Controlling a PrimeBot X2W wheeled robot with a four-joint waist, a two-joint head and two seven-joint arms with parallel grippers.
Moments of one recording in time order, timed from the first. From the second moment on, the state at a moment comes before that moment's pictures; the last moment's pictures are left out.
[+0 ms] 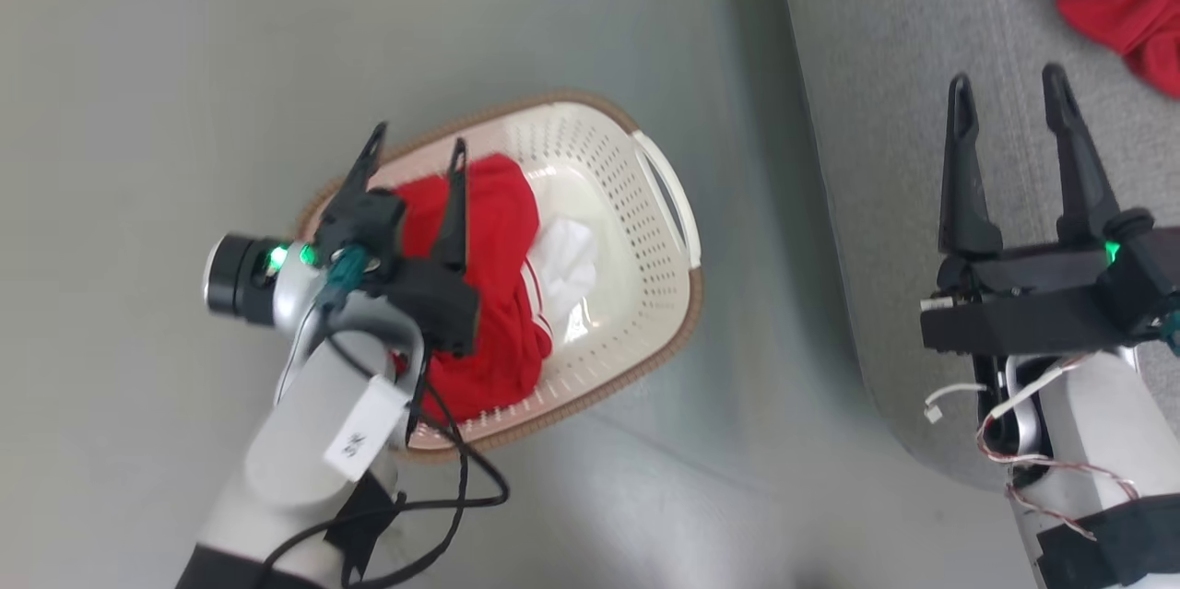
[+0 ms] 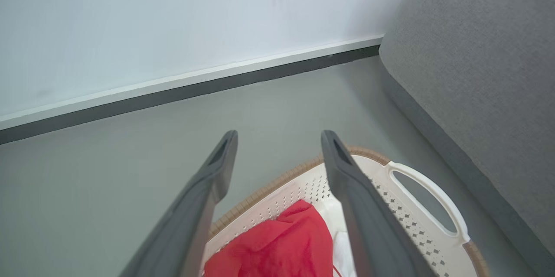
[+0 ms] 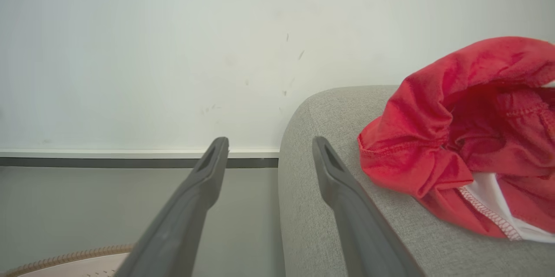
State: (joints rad) left arm -0.72 0.04 -0.36 0.71 -0.22 0.11 -0.25; right arm -0.47 -0.17 0.17 0.08 0.19 -0.06 -0.26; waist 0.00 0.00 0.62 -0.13
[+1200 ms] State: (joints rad) left arm -0.11 0.11 -0.14 0.26 -0.28 0.12 -0.25; right arm -0.13 -0.14 0.19 0.19 0.20 -0.06 -0.26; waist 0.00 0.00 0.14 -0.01
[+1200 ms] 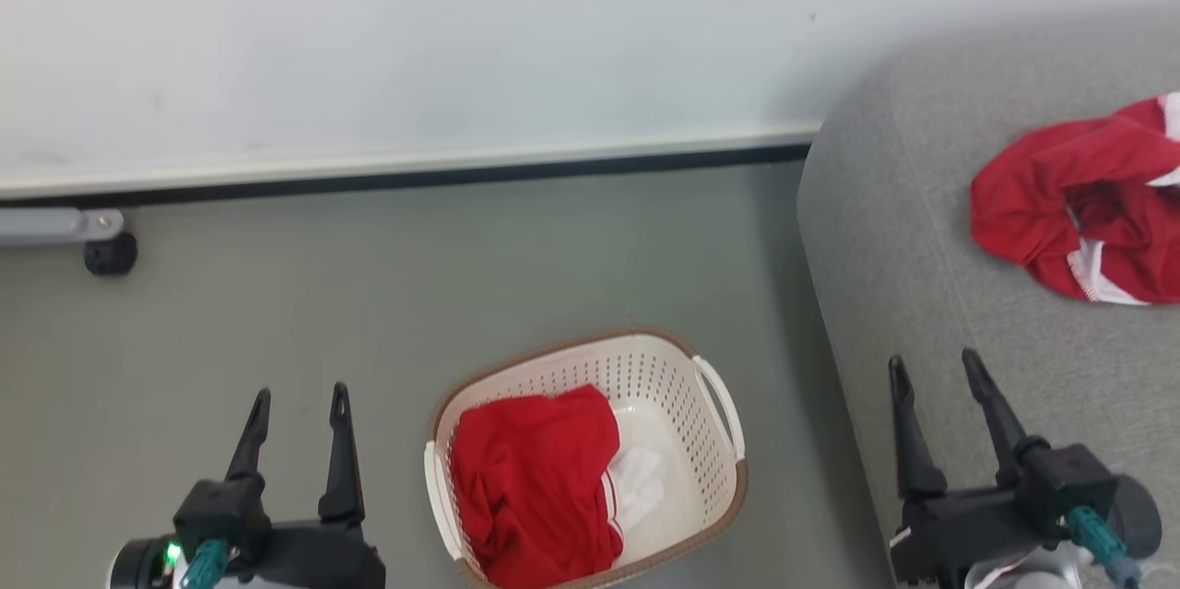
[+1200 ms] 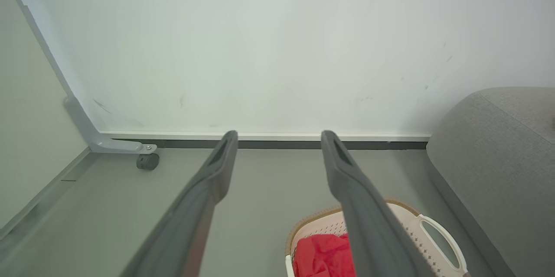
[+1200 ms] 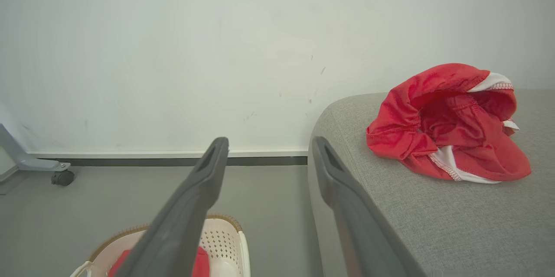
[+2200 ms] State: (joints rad) left arm 0.14 0.14 -0.12 0.10 -0.29 0.12 -0.25; right arm 0.08 -0.14 0.21 0.13 0.20 -0.06 -0.26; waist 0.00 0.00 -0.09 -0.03
